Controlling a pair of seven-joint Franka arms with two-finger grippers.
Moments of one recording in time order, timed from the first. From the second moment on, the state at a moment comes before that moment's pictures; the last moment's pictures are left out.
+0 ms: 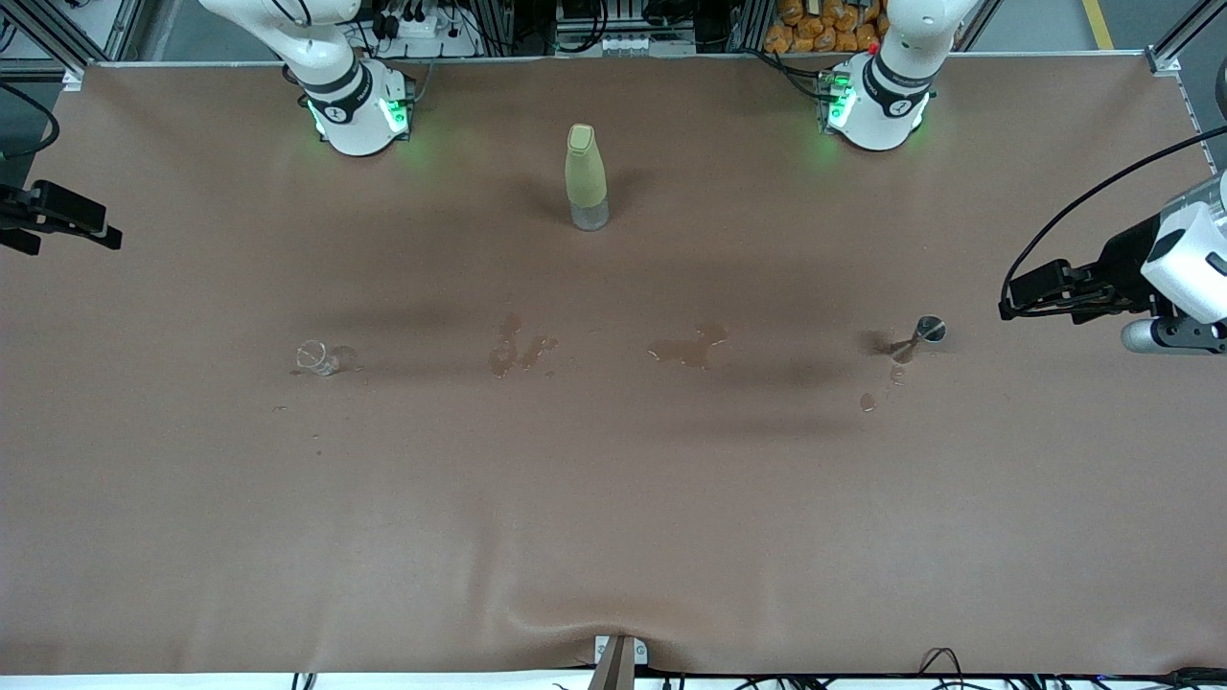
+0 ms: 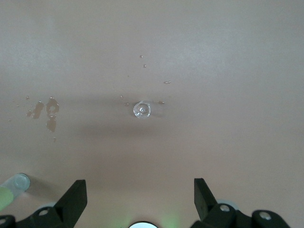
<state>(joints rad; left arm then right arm) 0.79 0.17 -0.89 -1.58 -0.04 1.70 -0.10 -0.09 0.03 -0.04 -1.49 0.05 1.42 -0.14</state>
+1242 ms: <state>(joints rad) -0.01 0.10 -0.10 -1.57 -0.04 1.63 -0.10 -0.11 0.03 0.00 -1.49 0.03 1.42 -0.13</state>
